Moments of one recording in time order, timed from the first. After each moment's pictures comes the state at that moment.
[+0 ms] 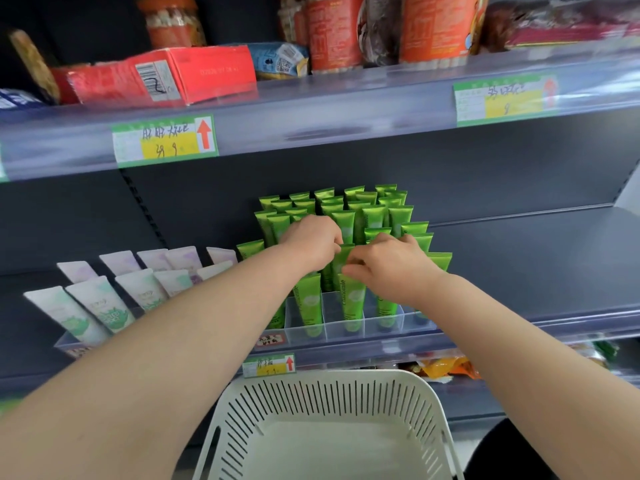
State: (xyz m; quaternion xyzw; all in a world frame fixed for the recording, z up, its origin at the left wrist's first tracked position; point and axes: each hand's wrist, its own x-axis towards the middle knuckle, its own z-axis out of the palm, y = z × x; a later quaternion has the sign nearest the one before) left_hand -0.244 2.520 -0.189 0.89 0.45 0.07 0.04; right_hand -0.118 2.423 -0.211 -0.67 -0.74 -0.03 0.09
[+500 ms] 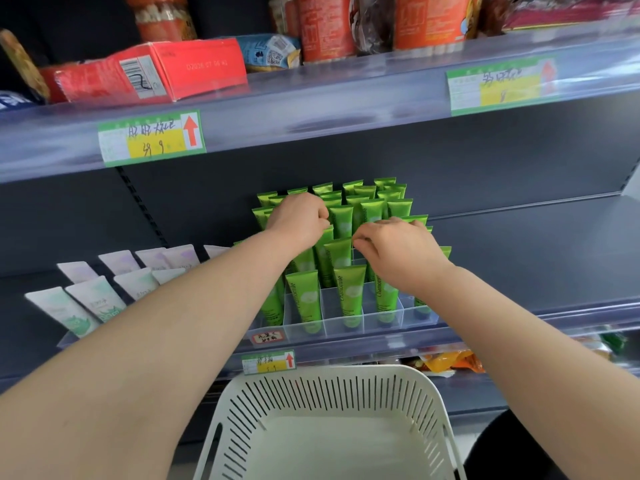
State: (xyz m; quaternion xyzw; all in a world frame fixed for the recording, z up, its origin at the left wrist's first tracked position) left_hand -0.248 2.535 -0.175 0.85 0.50 0.16 0.05; right_hand -0.105 2.426 -0.213 -0.68 -0.70 -0.08 0.20
